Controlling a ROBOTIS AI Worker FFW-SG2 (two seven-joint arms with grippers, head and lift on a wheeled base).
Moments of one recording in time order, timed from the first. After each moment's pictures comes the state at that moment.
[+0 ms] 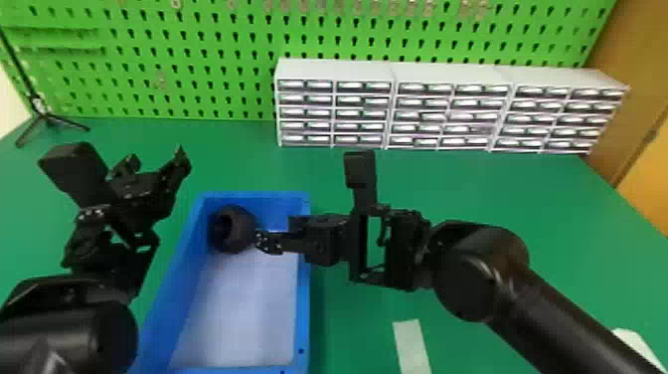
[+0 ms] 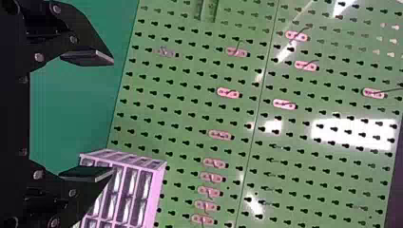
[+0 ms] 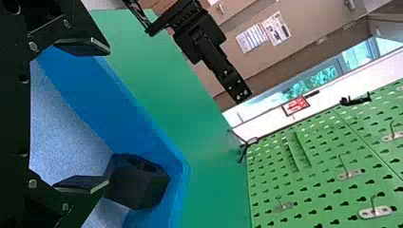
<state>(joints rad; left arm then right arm) -0.04 0.07 0.09 -1.75 0.26 0.17 0.00 -0.50 -0.36 0.74 -1.60 -0.98 0.56 0.23</state>
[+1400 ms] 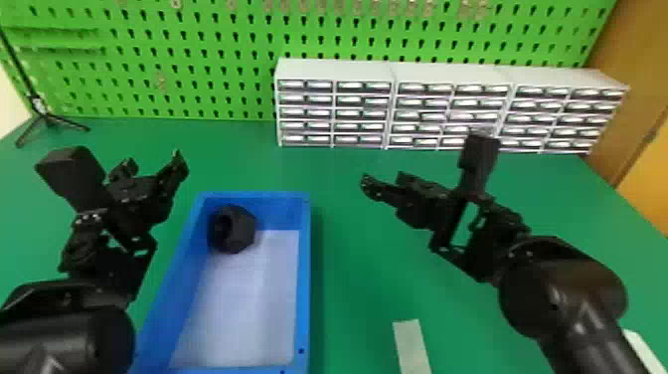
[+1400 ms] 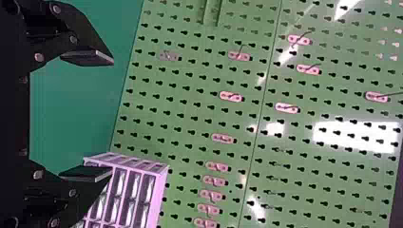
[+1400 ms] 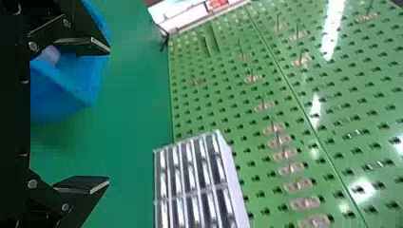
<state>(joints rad) -0.03 0.07 0.10 -1.75 0.26 0.17 0.00 -0.21 -0.23 0.18 -1.70 -0.58 0.49 0.23</state>
